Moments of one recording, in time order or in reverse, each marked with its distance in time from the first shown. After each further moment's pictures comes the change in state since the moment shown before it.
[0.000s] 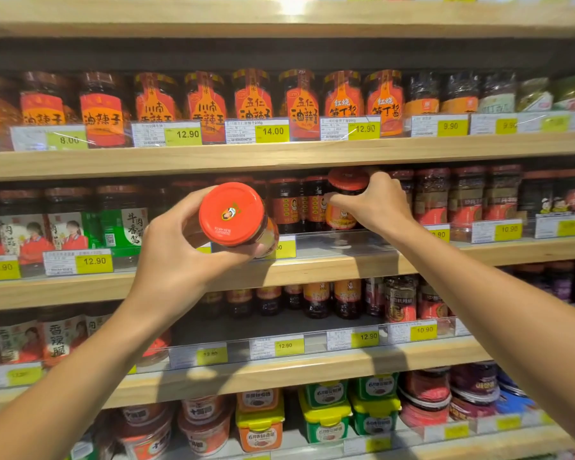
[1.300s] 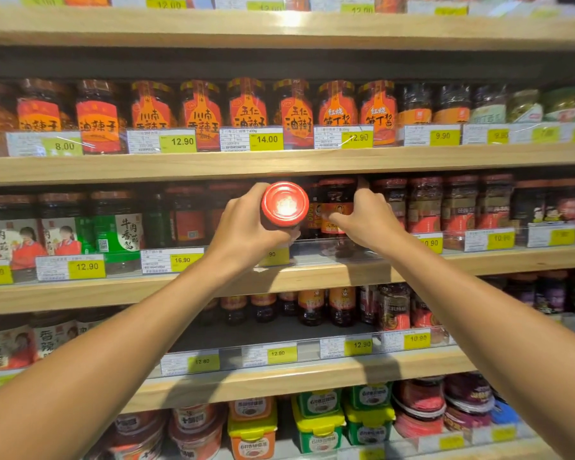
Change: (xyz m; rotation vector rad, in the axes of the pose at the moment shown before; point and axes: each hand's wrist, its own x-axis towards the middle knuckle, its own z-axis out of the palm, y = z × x) left_hand 0.062 -0.028 0.075 0.237 -0.144 -0.022; right_hand -0.001 0.007 0.005 -0.111 -0.129 -0.101
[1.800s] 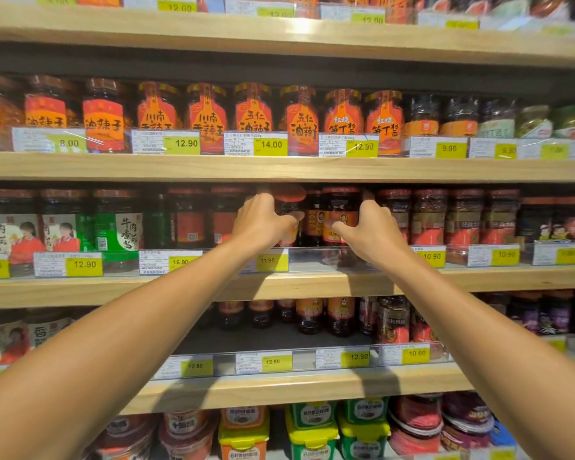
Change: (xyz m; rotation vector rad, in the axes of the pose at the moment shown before) left_hand 0.044 0.001 0.030 0.182 -0.058 -0.368; right_hand -0.008 0.003 -0.002 0.038 0.028 -0.016
